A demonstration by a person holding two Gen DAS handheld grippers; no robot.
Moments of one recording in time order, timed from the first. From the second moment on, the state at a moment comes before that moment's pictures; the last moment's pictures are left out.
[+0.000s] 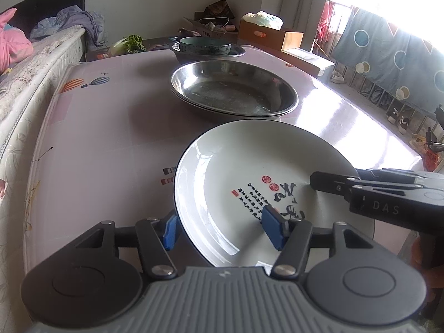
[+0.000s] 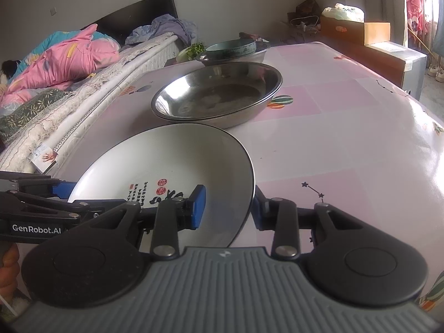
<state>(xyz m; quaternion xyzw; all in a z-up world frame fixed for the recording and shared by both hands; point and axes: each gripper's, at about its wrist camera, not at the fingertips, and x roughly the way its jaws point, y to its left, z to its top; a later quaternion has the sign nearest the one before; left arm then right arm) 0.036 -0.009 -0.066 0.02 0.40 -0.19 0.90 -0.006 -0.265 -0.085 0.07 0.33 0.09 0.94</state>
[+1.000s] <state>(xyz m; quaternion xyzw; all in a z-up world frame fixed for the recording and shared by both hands) 0.032 -0.021 -0.065 0.04 0.41 -0.18 0.89 -0.014 -0.264 -0.085 0.05 0.32 0.10 0.94</state>
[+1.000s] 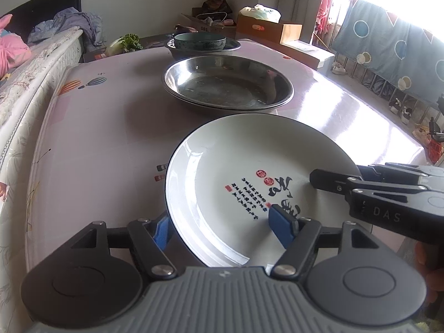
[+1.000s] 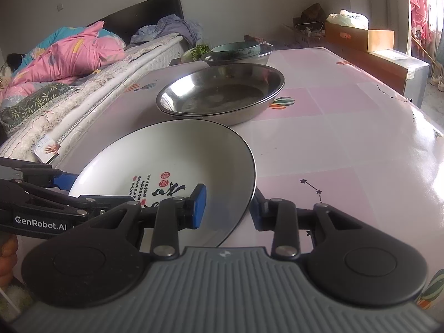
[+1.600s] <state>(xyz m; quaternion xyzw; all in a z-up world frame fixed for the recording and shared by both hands) 0.028 -0.023 -0.057 0.04 0.40 -0.17 0.90 -0.015 -0.264 -0.080 0.06 0.33 0.09 0.94</state>
